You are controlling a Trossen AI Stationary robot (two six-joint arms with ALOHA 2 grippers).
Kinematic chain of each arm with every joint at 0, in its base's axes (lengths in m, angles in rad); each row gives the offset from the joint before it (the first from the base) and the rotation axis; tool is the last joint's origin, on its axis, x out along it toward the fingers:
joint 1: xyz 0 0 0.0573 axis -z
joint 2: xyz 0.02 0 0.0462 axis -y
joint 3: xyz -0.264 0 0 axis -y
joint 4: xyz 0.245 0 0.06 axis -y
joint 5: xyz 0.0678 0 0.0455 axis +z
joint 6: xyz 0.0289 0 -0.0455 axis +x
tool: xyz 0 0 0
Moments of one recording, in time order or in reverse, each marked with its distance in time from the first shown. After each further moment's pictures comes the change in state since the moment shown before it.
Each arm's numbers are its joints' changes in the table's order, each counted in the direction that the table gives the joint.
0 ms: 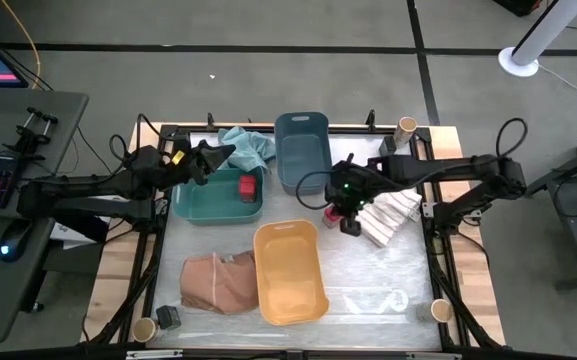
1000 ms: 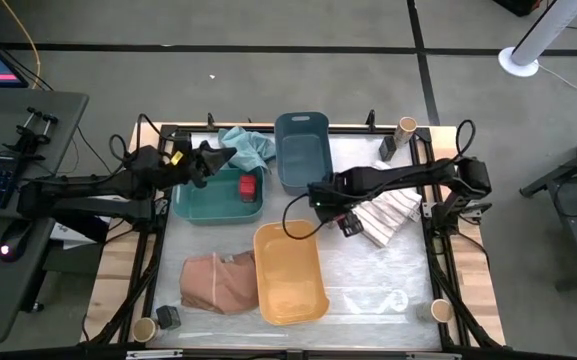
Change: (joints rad) left arm 0.000 0.005 0.000 0.000 -0.051 0.004; right arm -0.033 -0.284 0.097 -0.215 -0.297 -0.466
